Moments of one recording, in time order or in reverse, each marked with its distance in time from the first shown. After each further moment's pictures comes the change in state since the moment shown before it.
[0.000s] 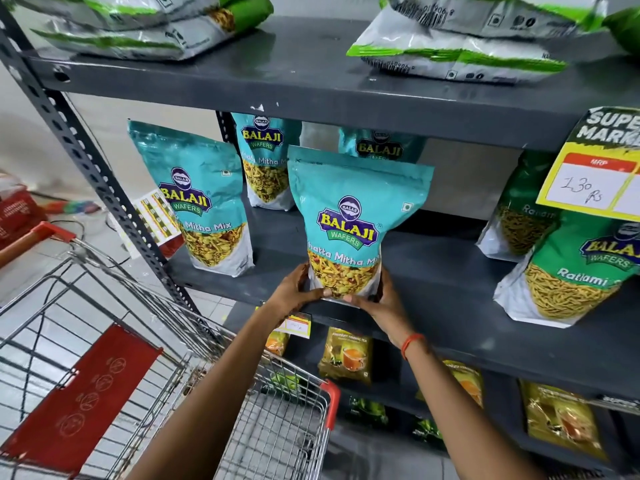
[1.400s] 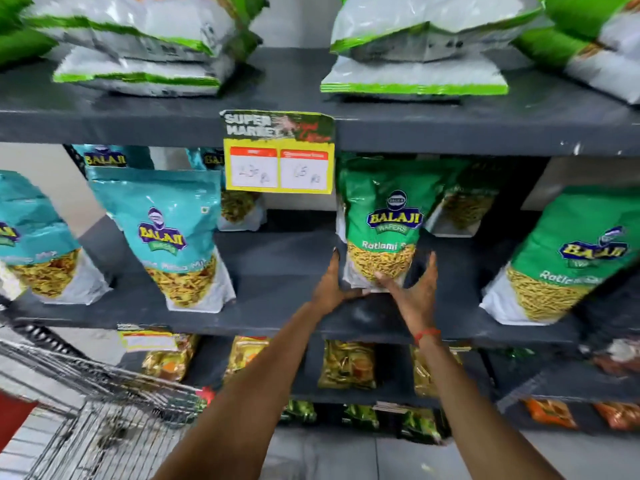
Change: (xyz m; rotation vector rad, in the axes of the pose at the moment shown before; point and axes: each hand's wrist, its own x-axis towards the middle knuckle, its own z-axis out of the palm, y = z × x) left_hand 0.024 0.116 0.324 0.226 -0.140 0.202; right_hand -0.095 -0.003 -0.284 -0.160 0.698 -0.004
